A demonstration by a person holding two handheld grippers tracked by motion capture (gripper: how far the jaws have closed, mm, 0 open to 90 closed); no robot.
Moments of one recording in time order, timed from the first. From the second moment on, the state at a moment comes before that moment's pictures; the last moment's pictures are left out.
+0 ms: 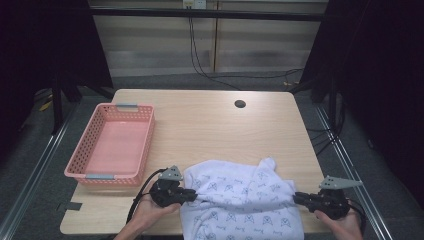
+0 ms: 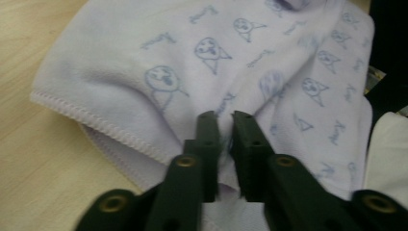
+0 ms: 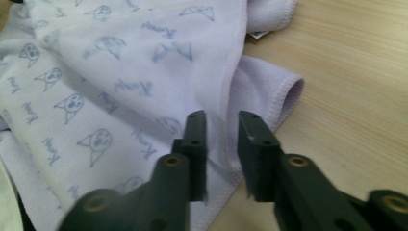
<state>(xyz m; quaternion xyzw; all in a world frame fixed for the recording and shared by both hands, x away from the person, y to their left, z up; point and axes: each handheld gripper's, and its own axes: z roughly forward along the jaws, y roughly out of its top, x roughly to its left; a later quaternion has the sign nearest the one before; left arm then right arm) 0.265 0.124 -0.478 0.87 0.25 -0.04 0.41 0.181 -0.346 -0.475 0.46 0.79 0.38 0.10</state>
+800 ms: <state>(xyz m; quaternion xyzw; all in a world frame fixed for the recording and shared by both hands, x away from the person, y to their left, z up) 0.329 0.115 -0.495 0.85 0.34 0.02 0.40 0.281 -0.289 -0.479 0.43 0.80 0.40 0.11</state>
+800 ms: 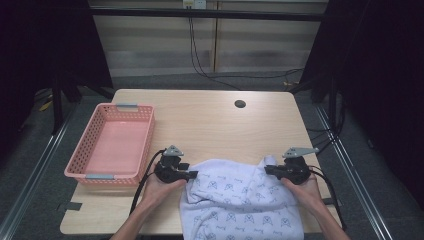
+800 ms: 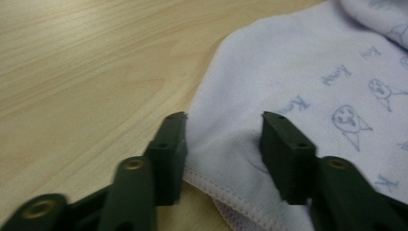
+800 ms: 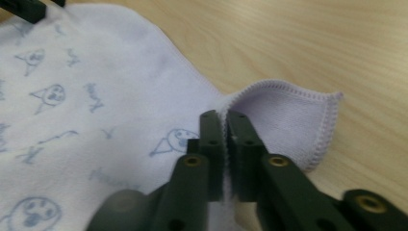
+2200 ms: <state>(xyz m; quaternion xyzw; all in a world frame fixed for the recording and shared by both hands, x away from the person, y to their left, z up) 0.343 0.111 -0.501 0.85 0.33 -0.01 0.40 0.281 -0.333 -0.499 0.48 0.80 0.32 0.17</state>
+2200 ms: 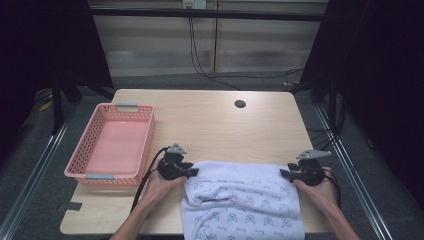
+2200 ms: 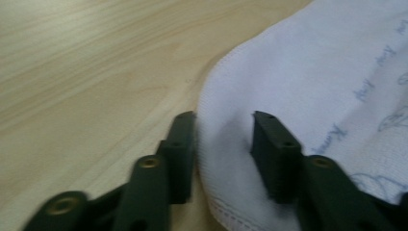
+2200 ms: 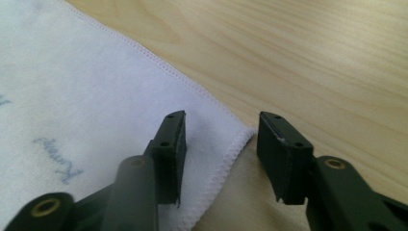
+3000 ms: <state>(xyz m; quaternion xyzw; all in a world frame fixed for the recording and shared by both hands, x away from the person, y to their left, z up) 0.373 0.137 -0.392 0.78 0.31 0.08 0.53 0.320 -0.343 -0.381 0.45 0.71 0.51 0.21</state>
